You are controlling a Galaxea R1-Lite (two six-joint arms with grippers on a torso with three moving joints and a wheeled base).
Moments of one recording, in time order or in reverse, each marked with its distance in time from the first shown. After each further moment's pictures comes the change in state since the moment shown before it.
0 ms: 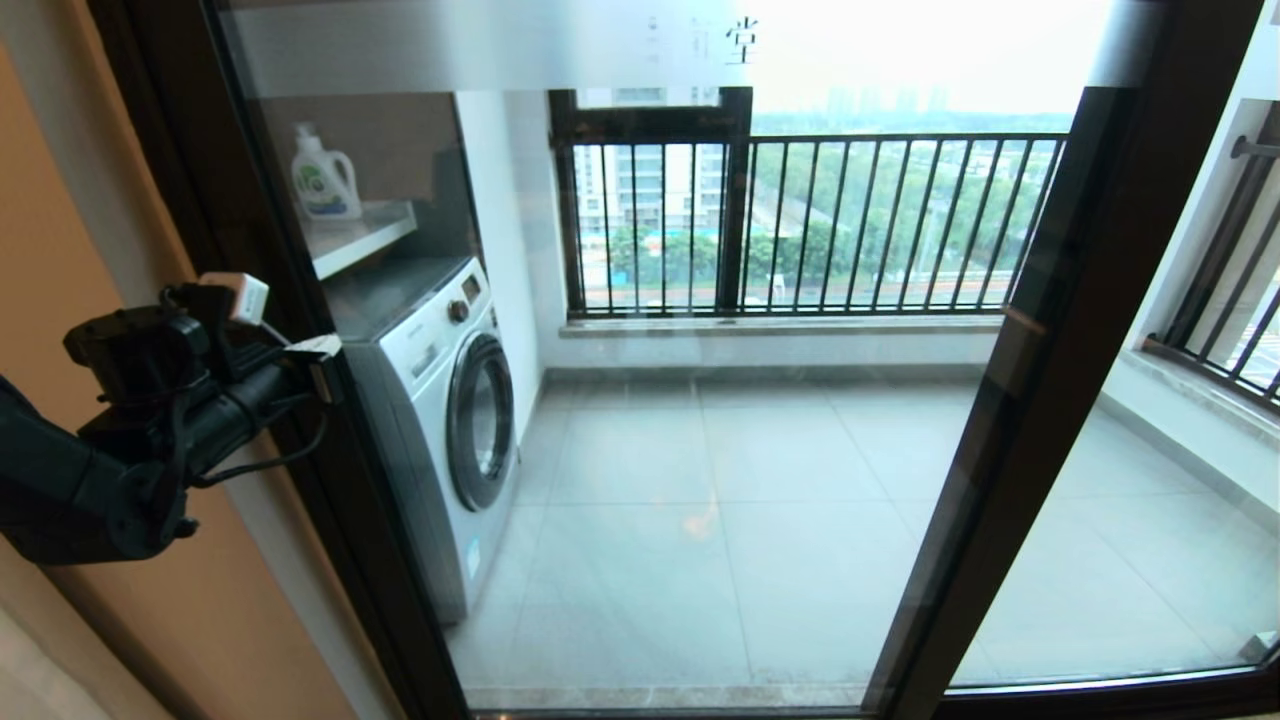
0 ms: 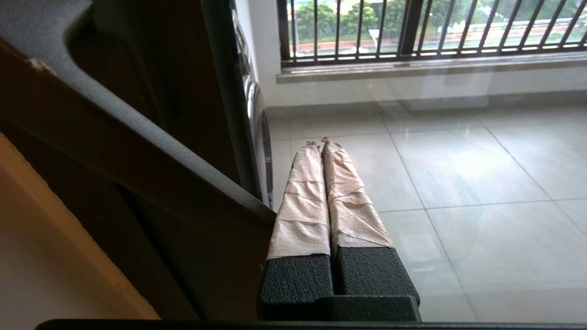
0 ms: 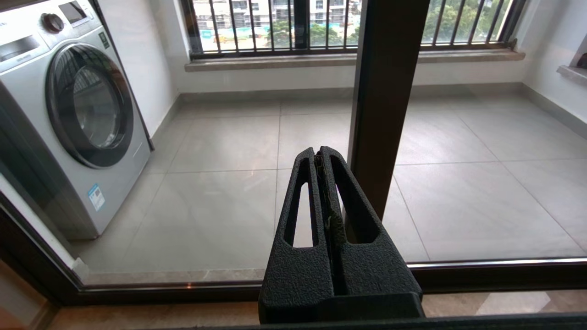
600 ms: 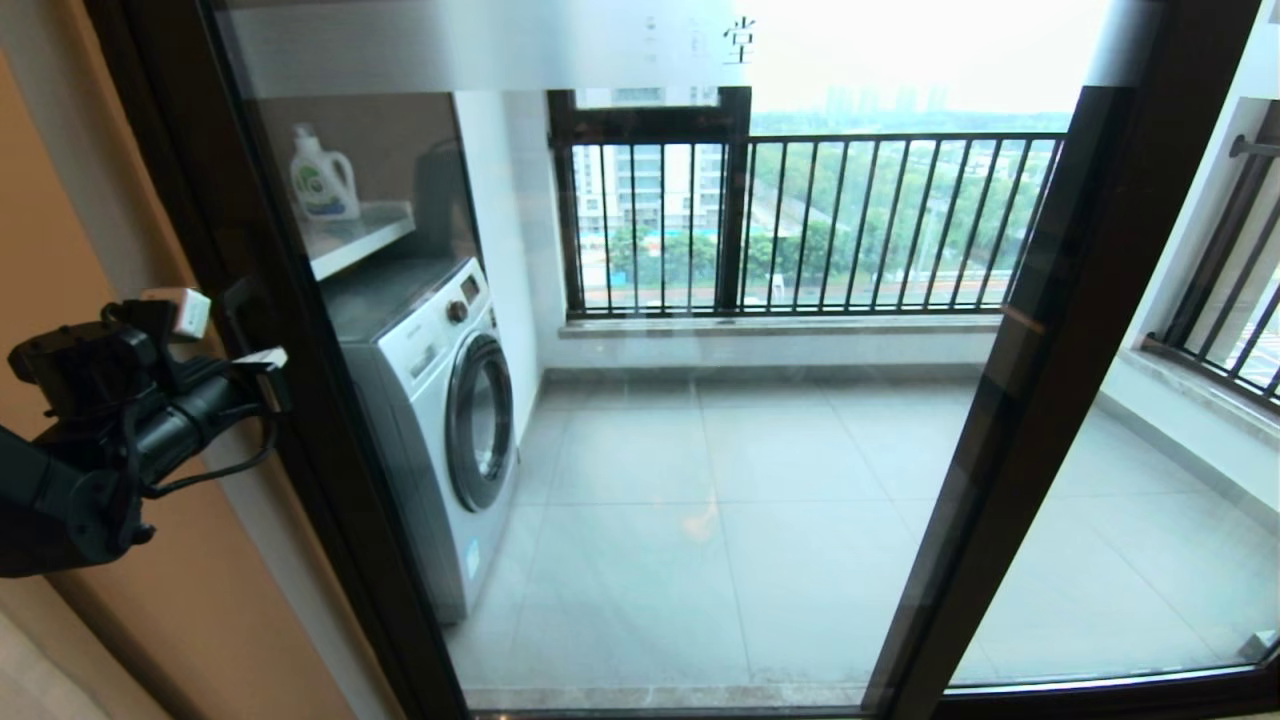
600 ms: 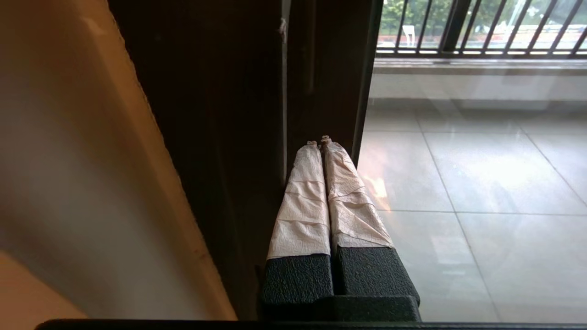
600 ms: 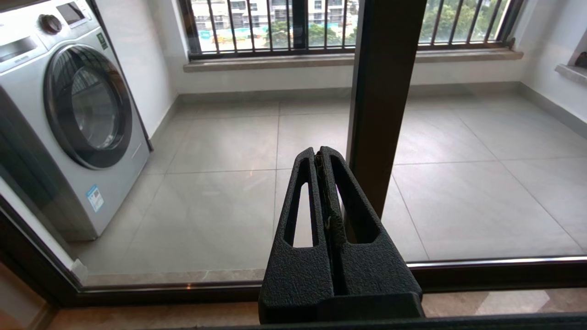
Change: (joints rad) left arm 0.139 0.028 -0.004 0.001 -0.012 -0.008; right arm 0.000 0.000 0.000 0.000 0.000 0.000
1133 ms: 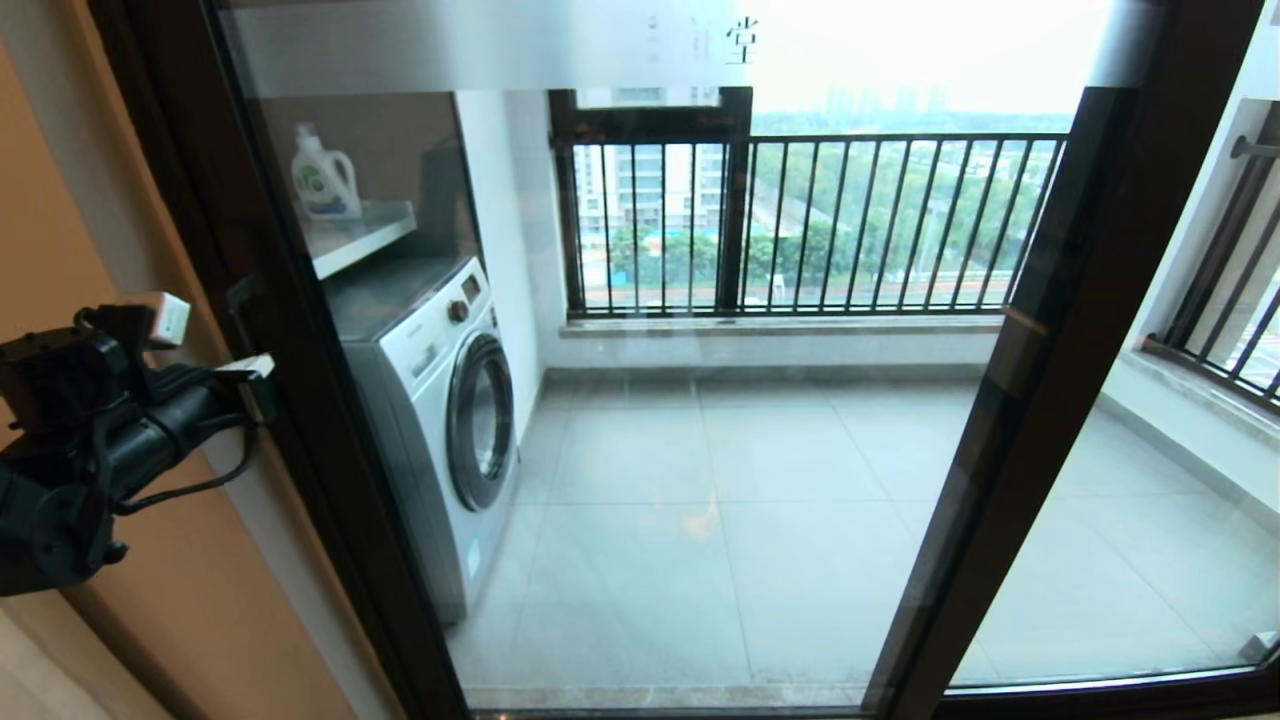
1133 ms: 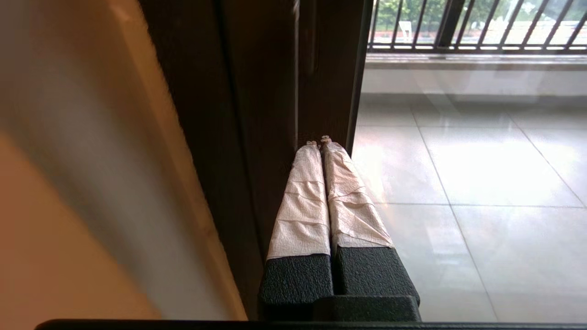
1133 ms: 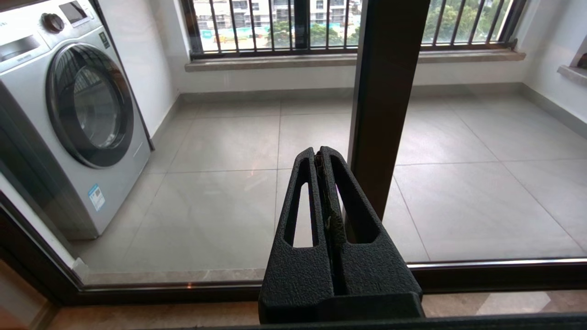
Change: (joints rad) left arm -0.001 -0.079 0.098 -0.007 -0.054 -0.001; right arm -0.001 0.000 0.000 0.000 0.000 0.000
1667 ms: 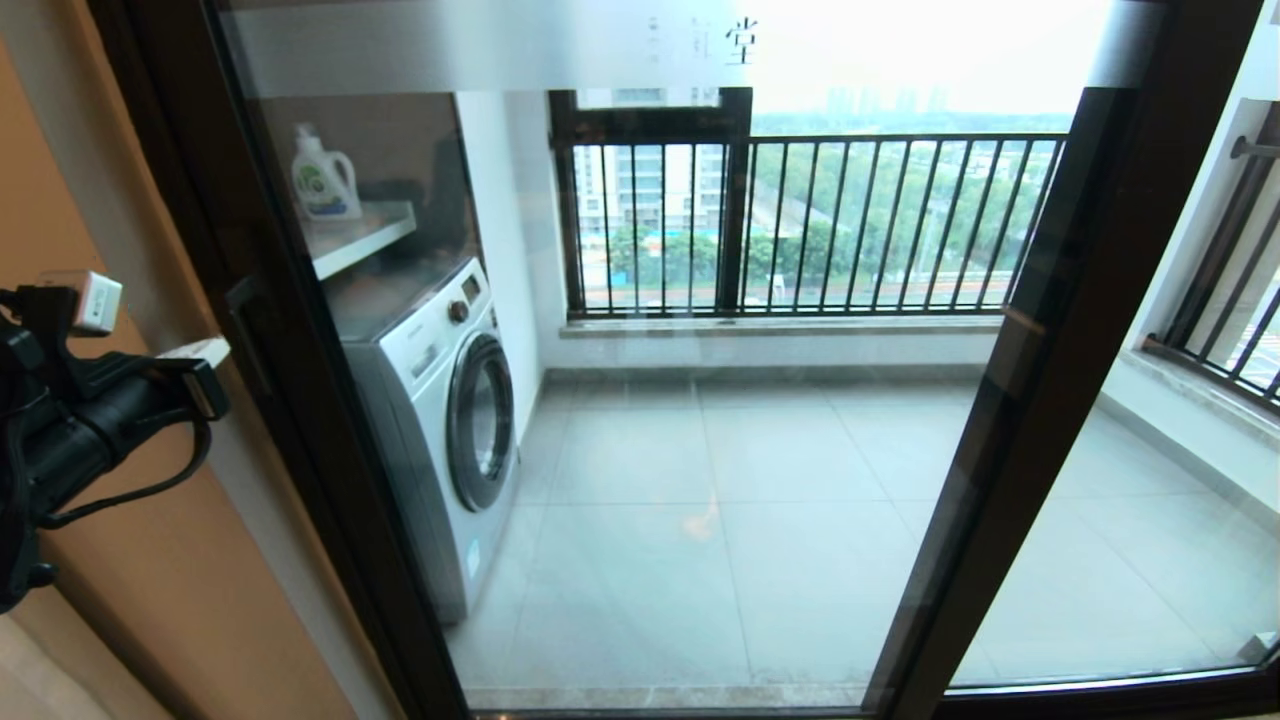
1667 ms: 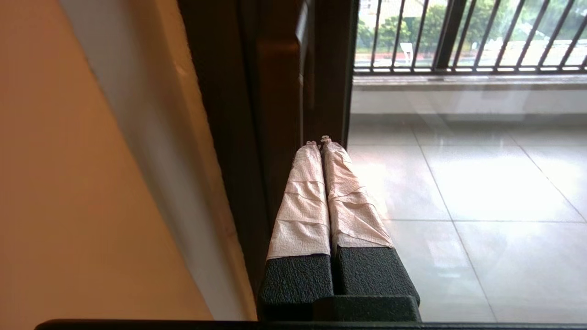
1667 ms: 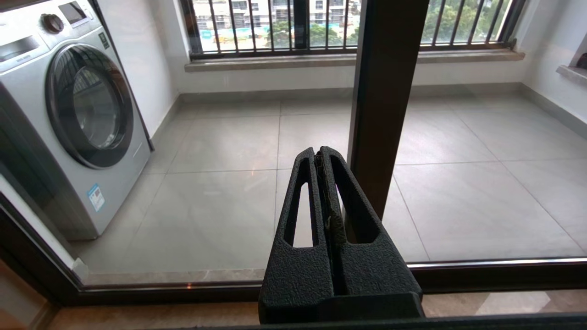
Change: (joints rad) left arm 0.044 -0.152 0.078 0.000 -0.027 0.003; right arm 0.000 0.000 0.000 0.000 0.000 0.001
